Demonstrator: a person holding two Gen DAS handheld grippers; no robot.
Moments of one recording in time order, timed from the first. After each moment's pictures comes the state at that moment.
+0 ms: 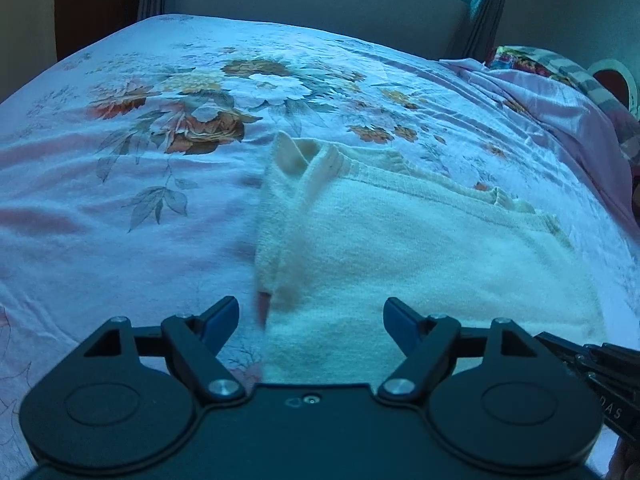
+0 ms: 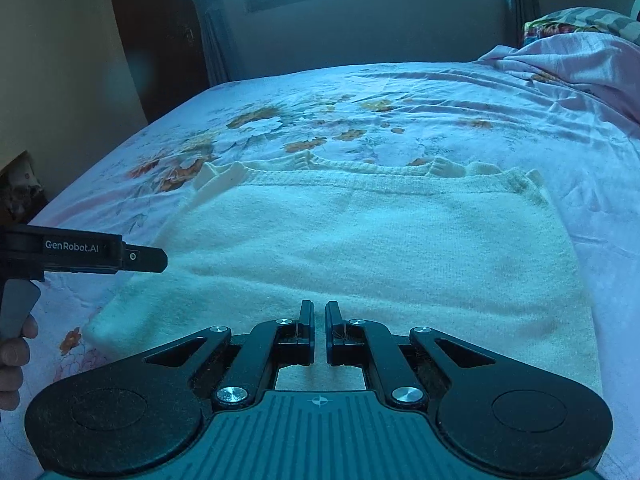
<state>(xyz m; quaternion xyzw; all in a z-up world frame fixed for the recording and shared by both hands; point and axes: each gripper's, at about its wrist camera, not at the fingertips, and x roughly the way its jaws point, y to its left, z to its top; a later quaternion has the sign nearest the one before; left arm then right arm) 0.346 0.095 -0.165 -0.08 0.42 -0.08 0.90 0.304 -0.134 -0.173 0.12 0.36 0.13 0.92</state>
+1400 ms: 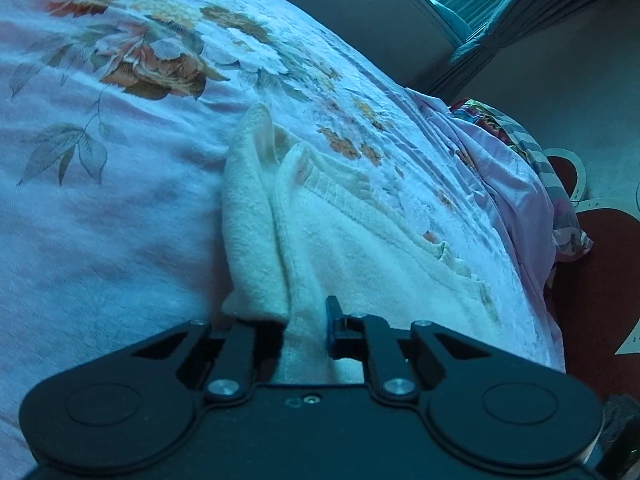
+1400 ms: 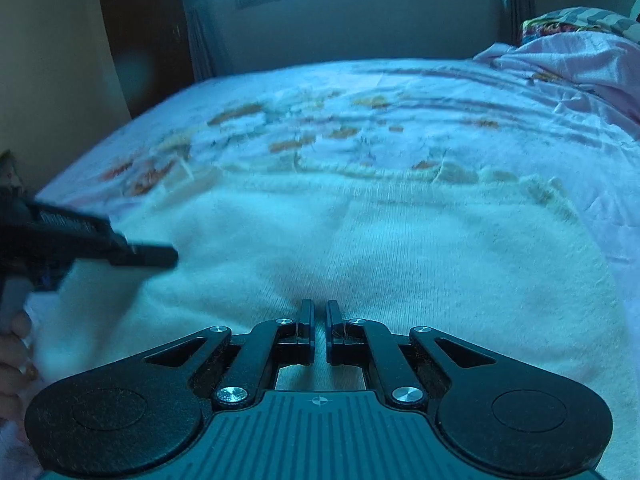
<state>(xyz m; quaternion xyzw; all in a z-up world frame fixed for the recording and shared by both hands) 0.406 0.112 -0.206 -0.26 0.42 -0.19 0.85 0.351 -0.117 -0.203 0.10 0.37 0.11 0.92</state>
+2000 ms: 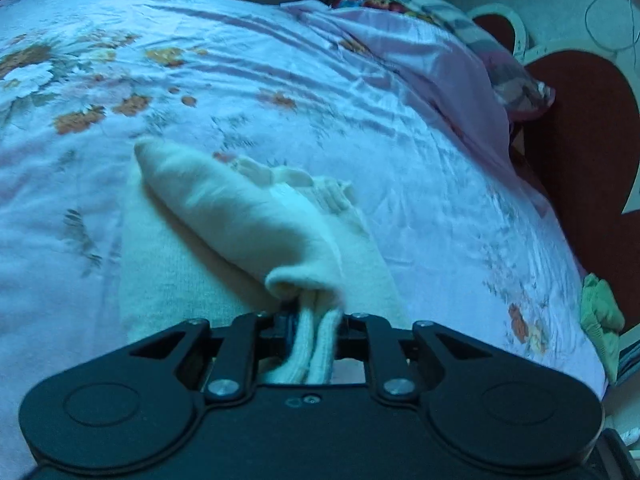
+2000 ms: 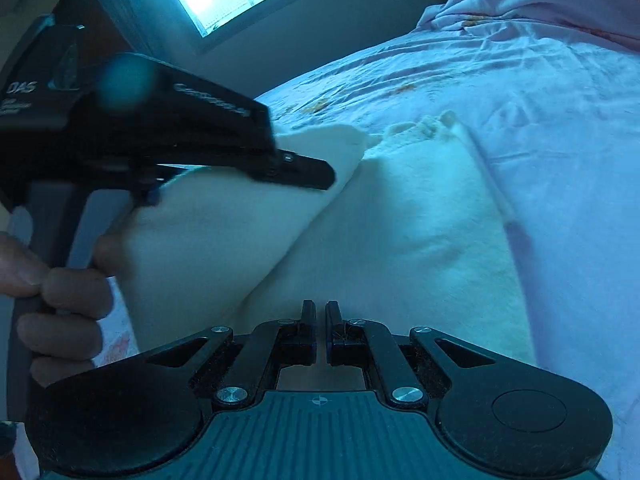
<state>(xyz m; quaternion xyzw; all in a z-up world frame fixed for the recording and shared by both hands) 0.381 -0.127 -0.158 -0.07 0.47 -0.28 0.84 0.268 -0.228 -0.199 0.27 0.35 0.10 0.89</state>
